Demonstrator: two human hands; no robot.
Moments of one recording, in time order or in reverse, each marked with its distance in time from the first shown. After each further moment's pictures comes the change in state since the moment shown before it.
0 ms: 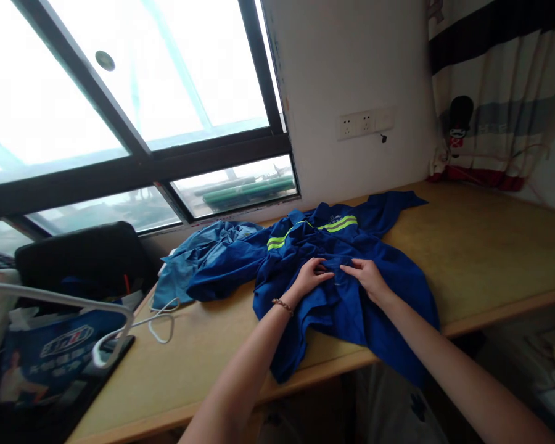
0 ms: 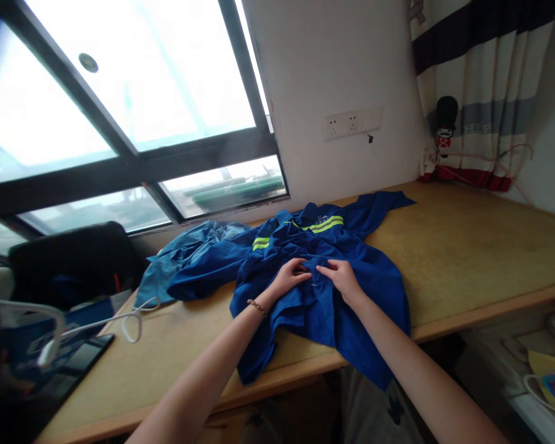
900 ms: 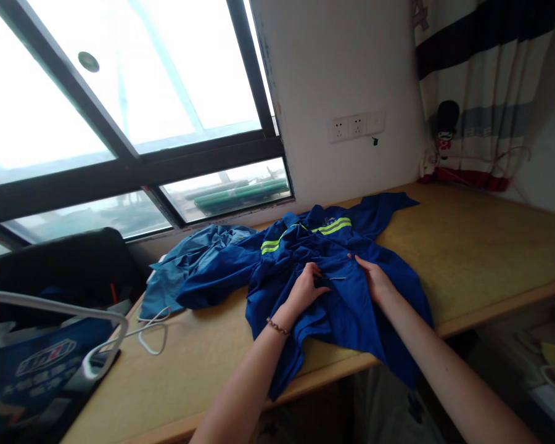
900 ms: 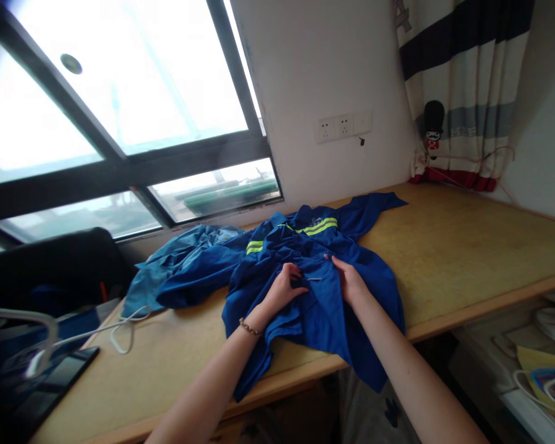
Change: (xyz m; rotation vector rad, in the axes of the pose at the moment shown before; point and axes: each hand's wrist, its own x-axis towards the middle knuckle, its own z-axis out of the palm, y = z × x) left_hand -0.018 0.016 0.004 0.293 -0.019 0.109; right_hand 0.005 -0.004 -0.026 0.447 0.030 0.253
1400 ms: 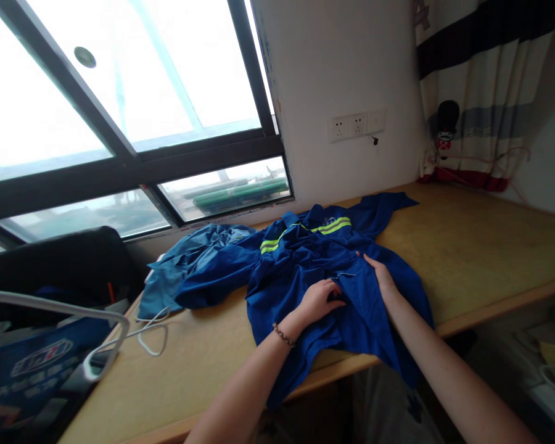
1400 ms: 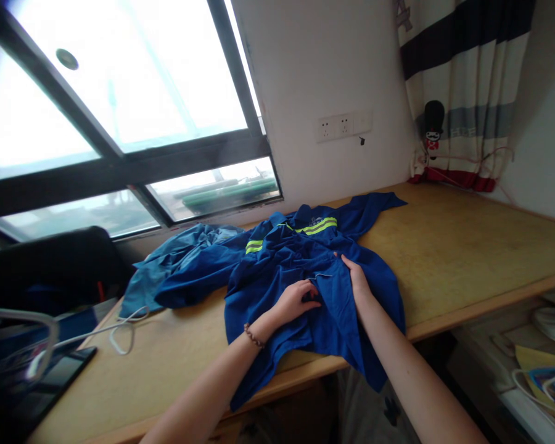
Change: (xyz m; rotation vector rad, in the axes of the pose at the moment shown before) left_hand -0.010 0.025 0.015 0.112 -0.254 0.124; right_hand 0.014 0.001 -0.023 -0.070 0.115 -0.020
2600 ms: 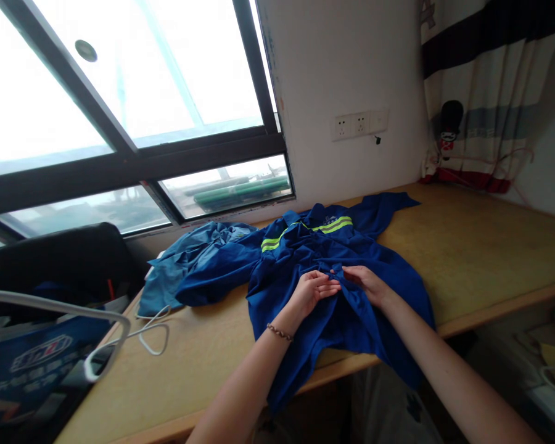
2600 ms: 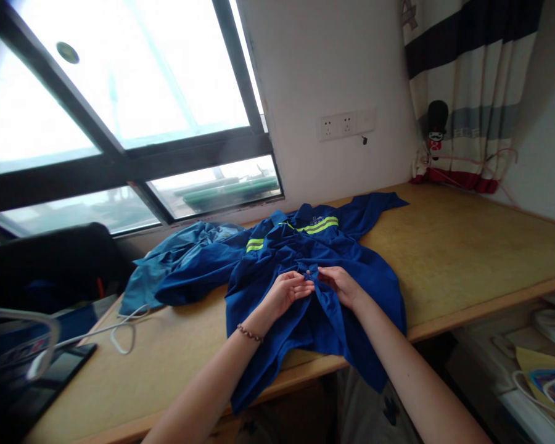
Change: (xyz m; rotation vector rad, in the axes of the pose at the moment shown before) left_hand 0.002 -0.001 -0.011 -1.387 0.179 -0.524; right_hand -0.027 0.004 0.035 -0.157 -0.300 0.116
